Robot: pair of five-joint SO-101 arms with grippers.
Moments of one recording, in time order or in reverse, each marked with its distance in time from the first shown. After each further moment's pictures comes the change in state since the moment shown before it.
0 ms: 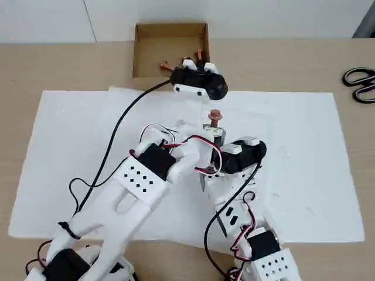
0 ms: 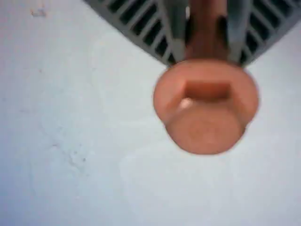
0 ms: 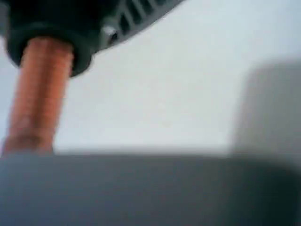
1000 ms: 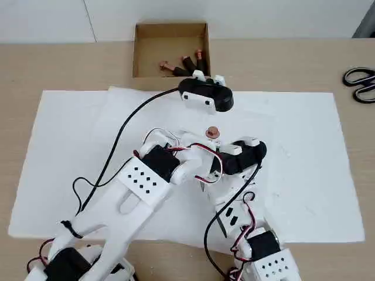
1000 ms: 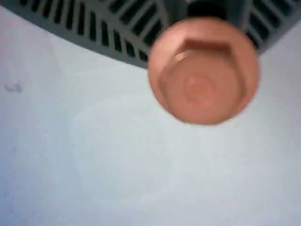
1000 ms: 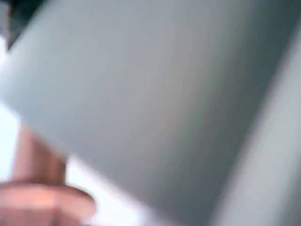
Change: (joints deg) left arm 1.4 0.0 -1.1 8.5 -2.4; right arm 0.0 -0.2 0.0 0.0 0.1
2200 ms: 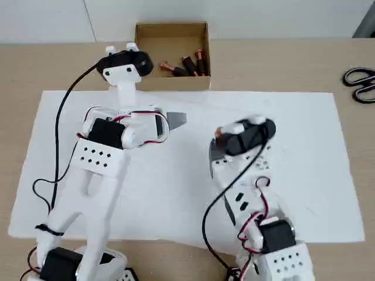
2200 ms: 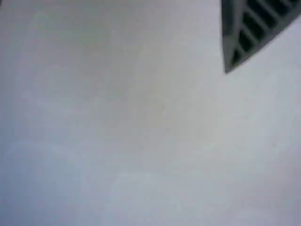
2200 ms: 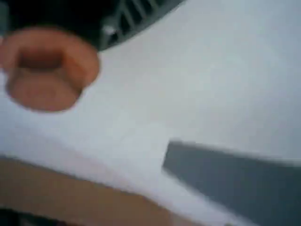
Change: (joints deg) left arm -23.3 0.1 -7.0 11.5 2.5; right arm 4.7 18.5 -31.0 15.1 9.9
